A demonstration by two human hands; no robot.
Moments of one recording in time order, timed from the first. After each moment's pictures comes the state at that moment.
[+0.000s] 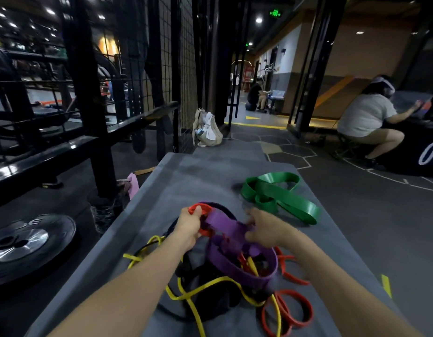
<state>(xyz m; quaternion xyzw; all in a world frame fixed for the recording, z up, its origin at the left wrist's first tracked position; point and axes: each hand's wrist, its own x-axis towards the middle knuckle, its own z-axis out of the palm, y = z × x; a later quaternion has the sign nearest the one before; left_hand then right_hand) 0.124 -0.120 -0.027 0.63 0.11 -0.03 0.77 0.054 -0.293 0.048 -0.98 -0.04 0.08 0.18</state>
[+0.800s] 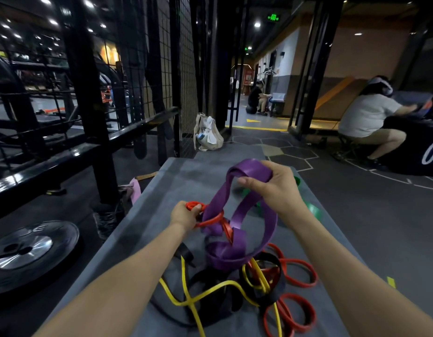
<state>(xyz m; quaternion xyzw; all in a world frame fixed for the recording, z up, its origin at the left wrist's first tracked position) 0.151 -0.093 -0.018 0.84 0.06 0.02 0.54 0.038 -0.280 0.118 -0.75 -0.15 -0.20 0.62</state>
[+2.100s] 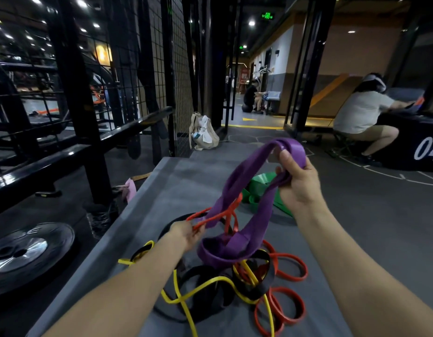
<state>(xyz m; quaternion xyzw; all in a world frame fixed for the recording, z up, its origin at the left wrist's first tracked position) 0.102 -0.130 -0.001 0.45 0.25 -0.10 0.85 0.042 -0.325 0.119 -0.42 -0.09 -0.21 0.88</state>
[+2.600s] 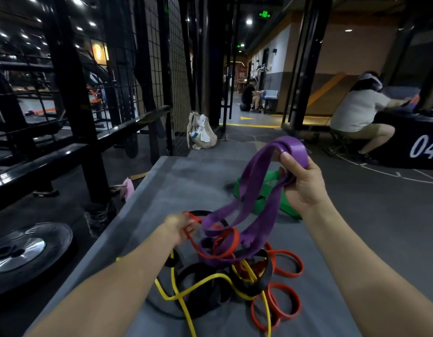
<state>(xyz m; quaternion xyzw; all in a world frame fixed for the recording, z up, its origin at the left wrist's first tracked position) 0.123 -0.111 -0.019 0.58 0.19 -0.13 0.78 0.033 -0.342 0.117 -0.45 -0.10 -0.19 0.86</state>
